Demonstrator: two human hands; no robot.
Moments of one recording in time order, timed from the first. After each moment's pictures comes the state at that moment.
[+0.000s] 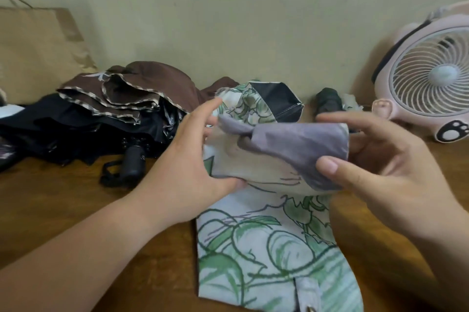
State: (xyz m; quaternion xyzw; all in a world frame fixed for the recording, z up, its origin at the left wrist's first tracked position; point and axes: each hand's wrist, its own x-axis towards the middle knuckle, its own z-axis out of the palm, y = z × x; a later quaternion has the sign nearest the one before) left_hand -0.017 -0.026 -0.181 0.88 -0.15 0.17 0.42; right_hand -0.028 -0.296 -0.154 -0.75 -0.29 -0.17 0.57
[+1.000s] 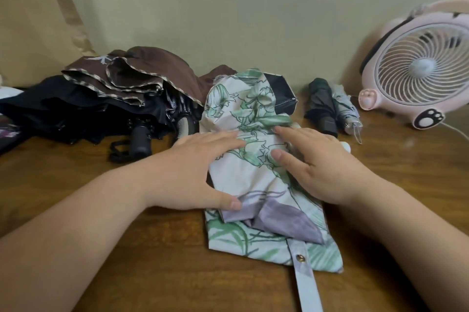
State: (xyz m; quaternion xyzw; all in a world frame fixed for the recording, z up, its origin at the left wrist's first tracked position) left_hand -0.030 -0.007 -0.171 0.95 -0.25 -0.08 0.15; right_hand -0.004 -0.274 -0.183 -0.97 -0.21 -0.10 0.11
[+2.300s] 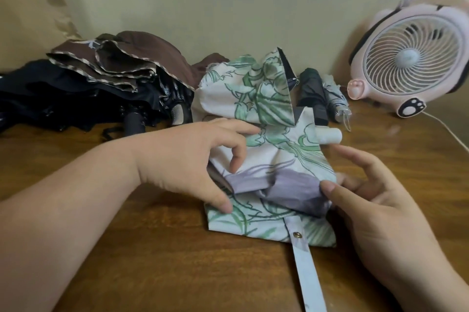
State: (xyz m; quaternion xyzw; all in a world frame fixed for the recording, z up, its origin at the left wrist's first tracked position) left_hand -0.036 -0.009 -0.155 0.88 -0.37 -0.12 0.26; right_hand -0.125 -0.275 -0.199 -0.69 -0.02 -0.10 0.72
